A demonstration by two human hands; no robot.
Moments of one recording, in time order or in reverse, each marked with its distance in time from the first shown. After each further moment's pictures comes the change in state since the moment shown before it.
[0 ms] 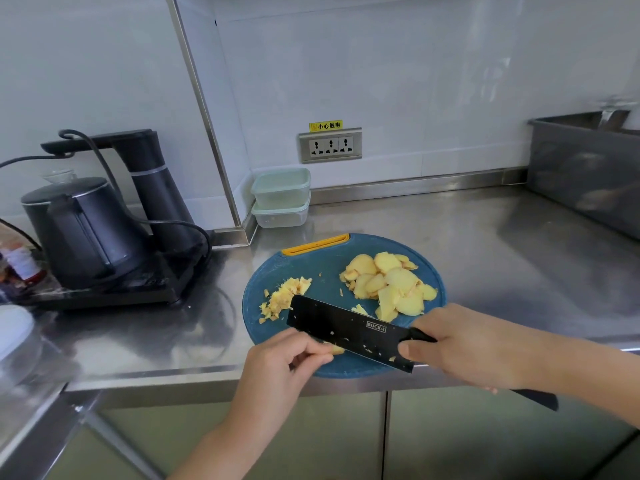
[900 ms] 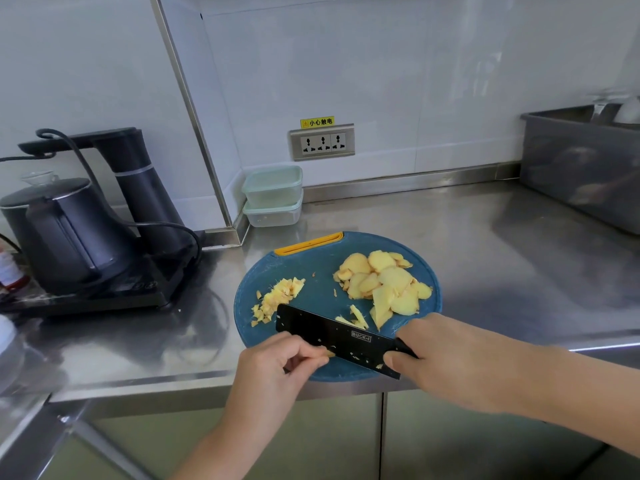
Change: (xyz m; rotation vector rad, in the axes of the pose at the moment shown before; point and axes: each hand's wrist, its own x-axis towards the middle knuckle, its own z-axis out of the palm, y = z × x) left_hand 0.002 0.000 0.004 0.020 0.050 -0.026; right_hand 0.003 -0.008 0.016 -0.192 0.075 -0.001
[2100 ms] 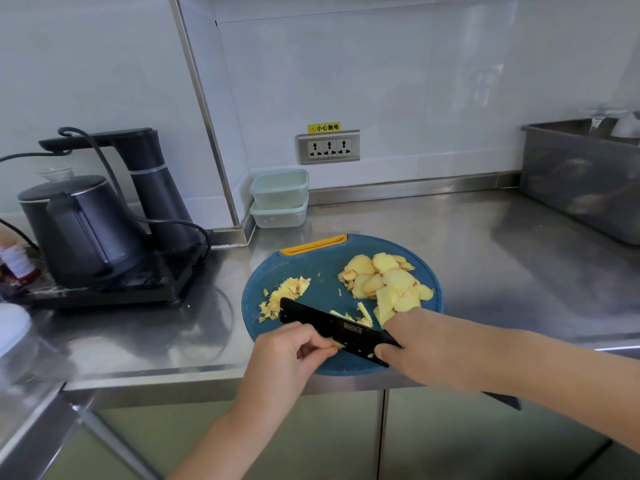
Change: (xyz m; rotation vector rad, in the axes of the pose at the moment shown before) left_hand 0.008 0.003 0.001 0.008 -0.021 -0.013; right_hand 0.017 -0.019 0.001 -0.092 -0.030 0.009
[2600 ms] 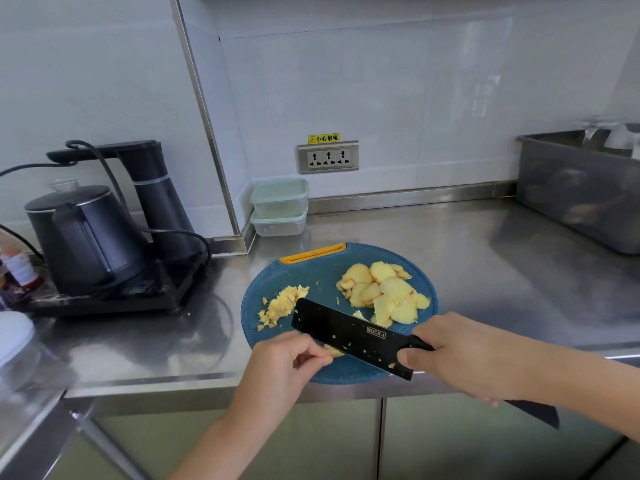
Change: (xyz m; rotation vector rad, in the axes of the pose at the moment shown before) left_hand 0.000 0.004 -0.006 0.059 -0.064 -0.007; right_hand -0.032 0.021 -0.020 0.251 -0.031 0.050
